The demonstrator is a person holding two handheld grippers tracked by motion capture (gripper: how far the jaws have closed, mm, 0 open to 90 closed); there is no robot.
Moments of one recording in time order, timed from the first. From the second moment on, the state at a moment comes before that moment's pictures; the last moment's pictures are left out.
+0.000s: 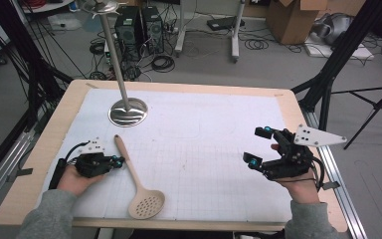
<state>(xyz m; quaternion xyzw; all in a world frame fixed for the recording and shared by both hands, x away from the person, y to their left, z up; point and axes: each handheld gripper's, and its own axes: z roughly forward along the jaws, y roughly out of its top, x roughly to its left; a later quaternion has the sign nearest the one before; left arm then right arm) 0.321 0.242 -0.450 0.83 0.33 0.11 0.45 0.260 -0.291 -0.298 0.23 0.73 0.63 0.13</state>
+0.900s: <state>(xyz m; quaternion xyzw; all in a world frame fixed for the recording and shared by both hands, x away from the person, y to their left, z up) 0.327 0.194 -0.440 0.83 0.29 0.11 0.46 0.248 -0.305 -0.298 0.23 0.73 0.63 0.13</state>
